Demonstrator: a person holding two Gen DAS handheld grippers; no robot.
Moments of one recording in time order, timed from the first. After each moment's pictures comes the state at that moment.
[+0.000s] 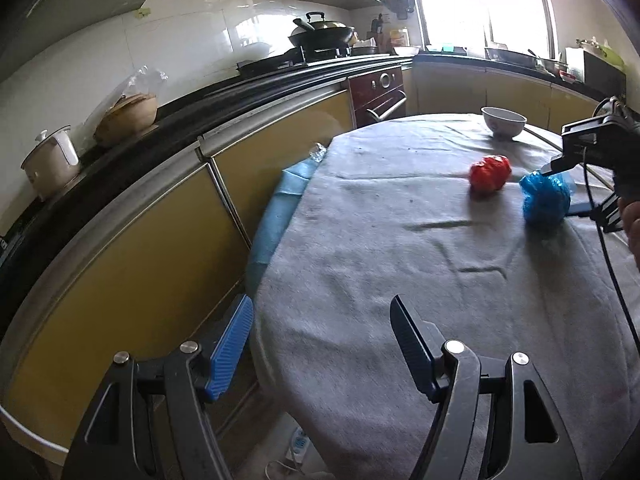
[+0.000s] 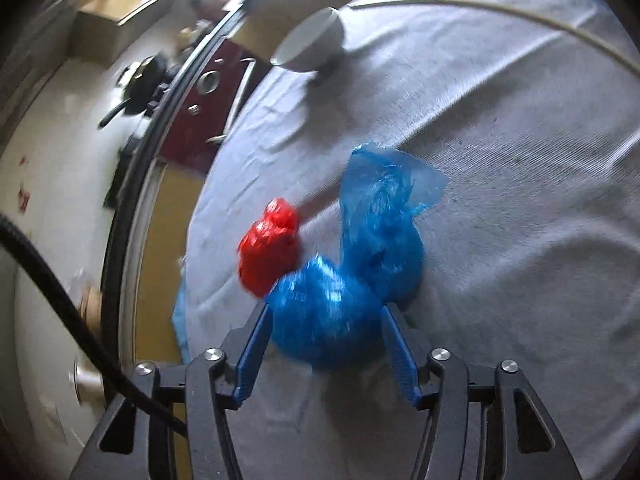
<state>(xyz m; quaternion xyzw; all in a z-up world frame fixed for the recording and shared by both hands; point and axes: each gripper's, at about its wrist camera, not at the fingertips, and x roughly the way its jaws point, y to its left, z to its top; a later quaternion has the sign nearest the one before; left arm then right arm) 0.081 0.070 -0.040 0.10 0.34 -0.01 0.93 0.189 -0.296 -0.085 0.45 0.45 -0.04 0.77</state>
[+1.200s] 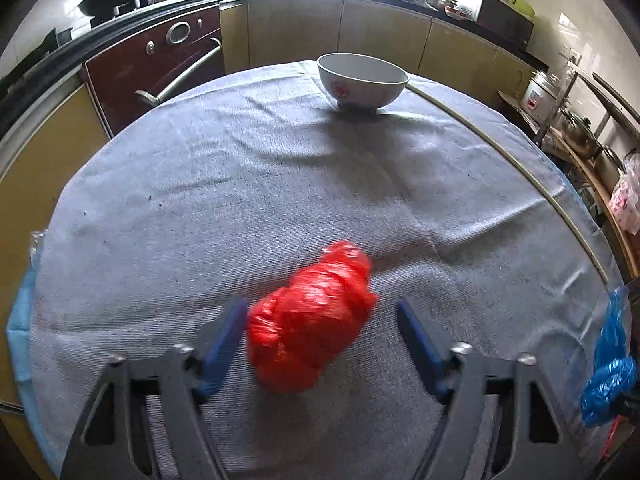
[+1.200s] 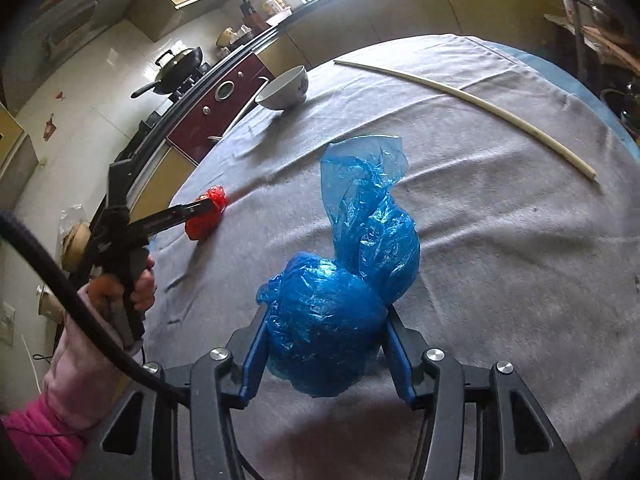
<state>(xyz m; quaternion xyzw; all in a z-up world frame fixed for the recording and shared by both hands) 0.295 -0.143 -0.068 0.11 0.47 -0.28 0.83 0.020 -0.397 -0.071 0.31 0.42 -0.01 0.85</state>
